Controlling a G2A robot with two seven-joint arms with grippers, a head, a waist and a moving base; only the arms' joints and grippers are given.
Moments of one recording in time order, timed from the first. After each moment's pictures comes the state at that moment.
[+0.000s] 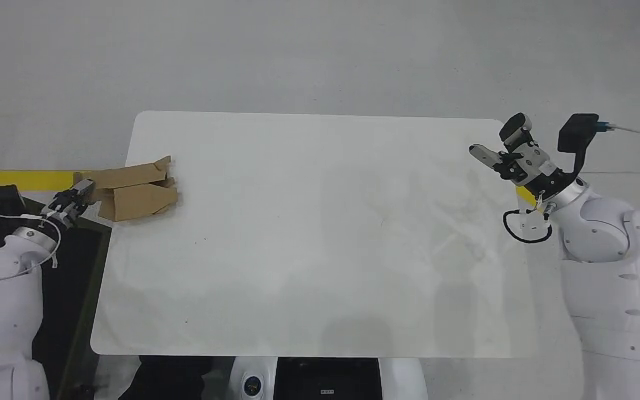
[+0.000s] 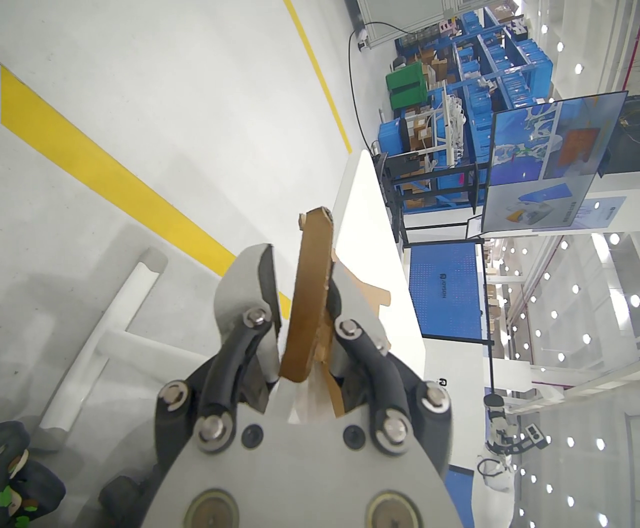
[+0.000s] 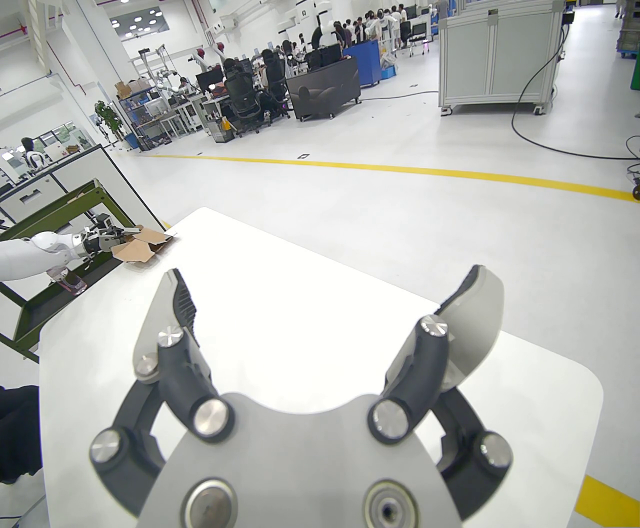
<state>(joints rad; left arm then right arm) 0.88 -0.84 -1.70 -0.46 -0.12 -0.57 -0.77 -1.10 -1.05 1.64 -1.46 -0.60 -0.82 0.33</state>
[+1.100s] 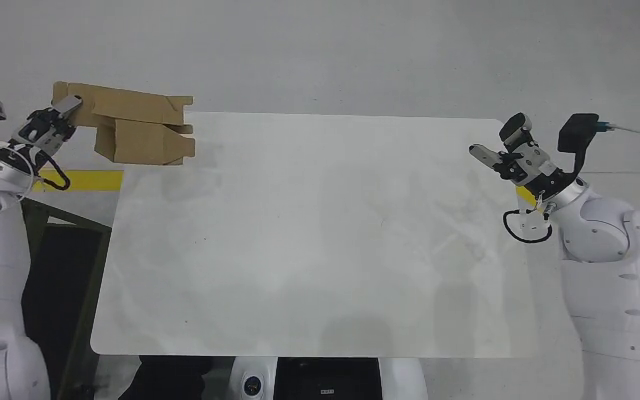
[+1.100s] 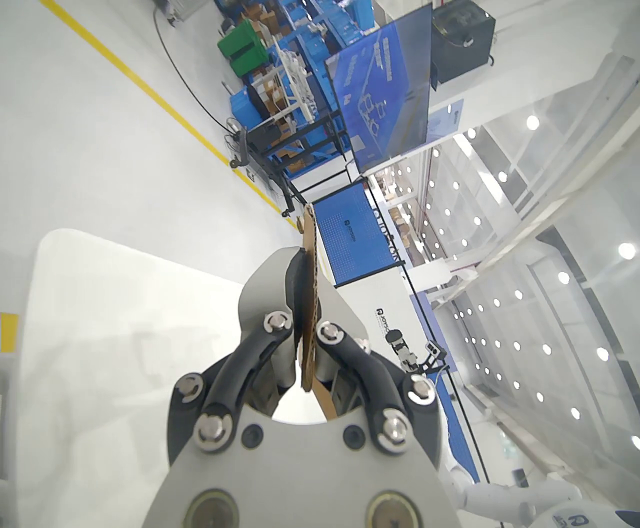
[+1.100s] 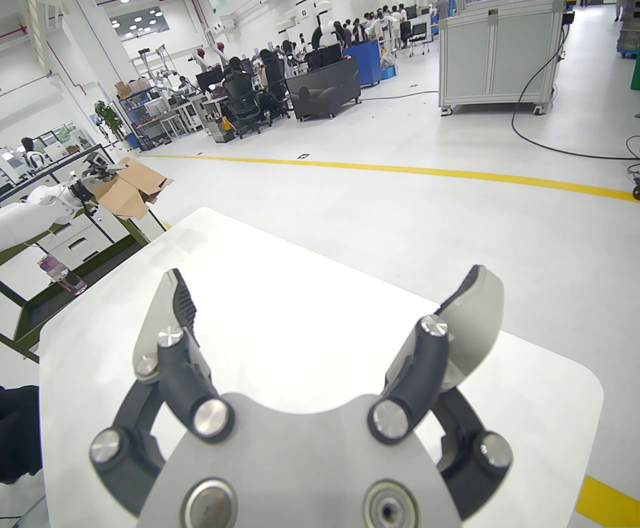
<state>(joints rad) 0.75 -0.85 -1.67 -0.79 -0.36 -0.58 -1.00 -1.10 -1.05 1.64 -1.46 -0.60 -0.82 0.33</state>
